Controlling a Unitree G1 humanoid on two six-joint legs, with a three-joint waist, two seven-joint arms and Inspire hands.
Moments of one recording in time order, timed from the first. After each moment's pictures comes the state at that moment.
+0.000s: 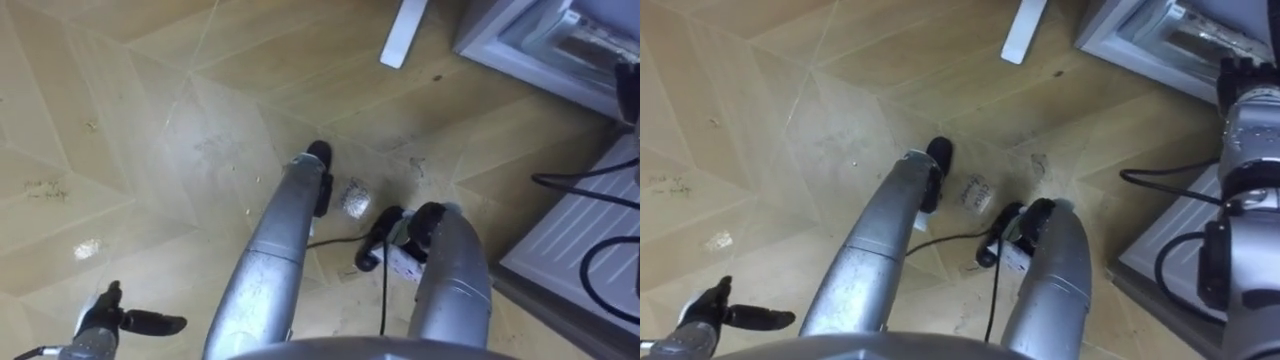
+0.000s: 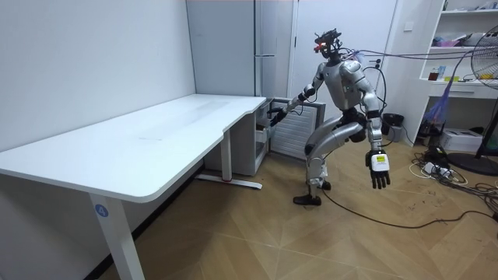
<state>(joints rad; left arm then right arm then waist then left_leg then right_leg) 0.11 0.46 -0.14 1.11 -0.16 -0.03 0.09 -0.61 -0.60 -0.10 1.12 1.69 -0.13 -0.17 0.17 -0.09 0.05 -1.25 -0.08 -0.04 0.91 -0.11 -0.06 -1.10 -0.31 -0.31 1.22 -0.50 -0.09</state>
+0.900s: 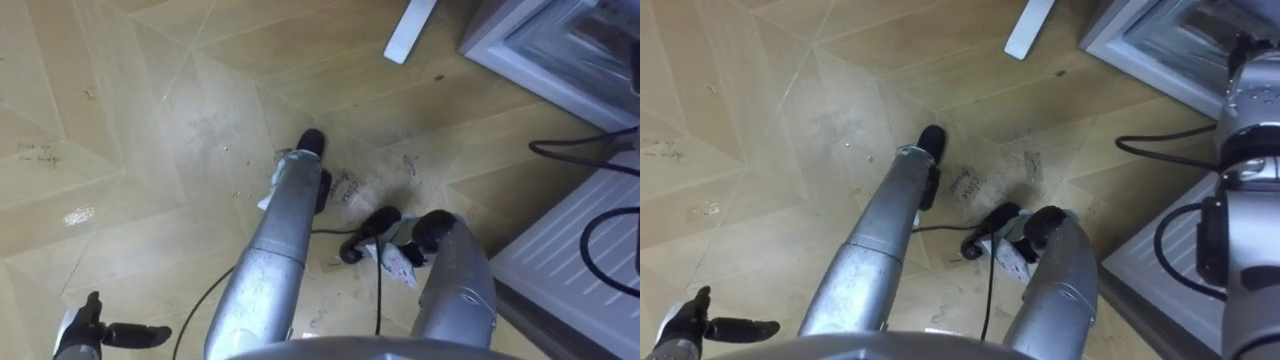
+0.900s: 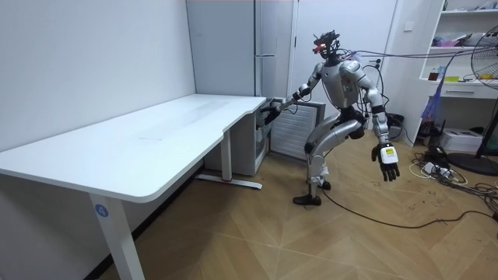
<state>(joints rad) 0.20 0.48 -0.12 1.08 -0.20 -0.07 0.12 -0.71 -0.60 -0.04 1.10 1.68 -0.22 -0.32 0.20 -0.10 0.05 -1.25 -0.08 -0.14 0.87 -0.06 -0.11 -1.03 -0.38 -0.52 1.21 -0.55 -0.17</state>
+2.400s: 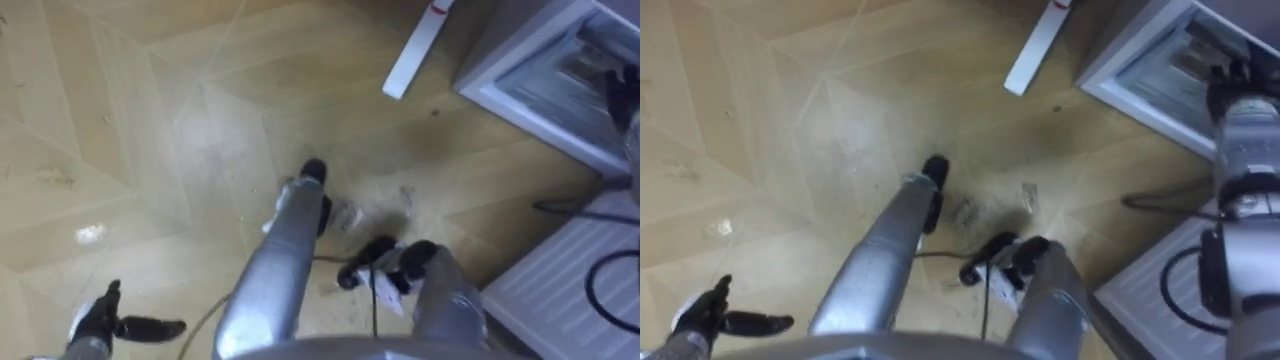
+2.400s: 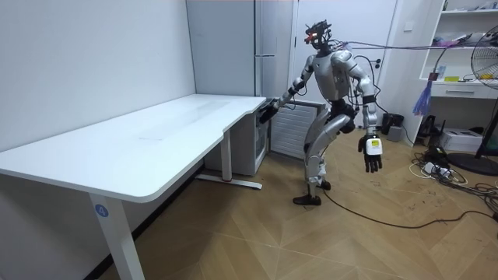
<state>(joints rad) 0.22 0.50 -0.15 0.98 -0.18 -0.08 0.04 -0.55 -0.61 0.04 1.24 1.59 -0.08 0.06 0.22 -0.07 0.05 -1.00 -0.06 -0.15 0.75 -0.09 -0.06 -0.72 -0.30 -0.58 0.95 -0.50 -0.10</state>
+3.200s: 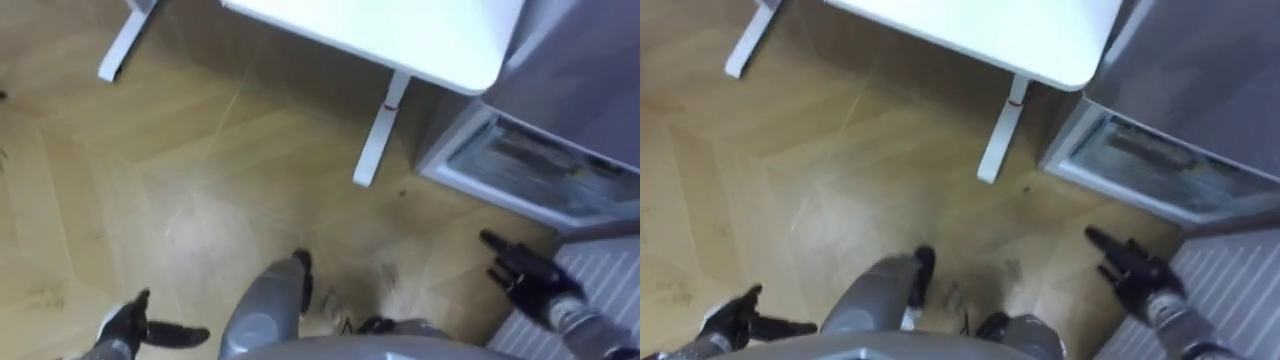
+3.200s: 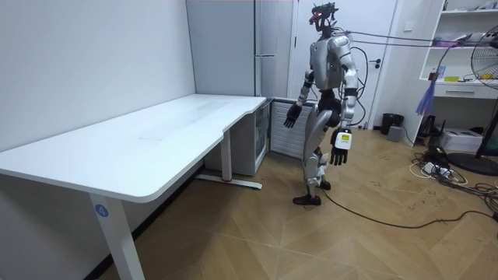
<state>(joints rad) 0.18 0.40 -0.14 1.12 -0.18 -0.08 -0.05 -0.02 -0.42 0.18 1.32 1.17 0.04 0.43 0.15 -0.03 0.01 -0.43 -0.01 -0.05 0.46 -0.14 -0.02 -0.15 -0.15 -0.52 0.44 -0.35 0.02</state>
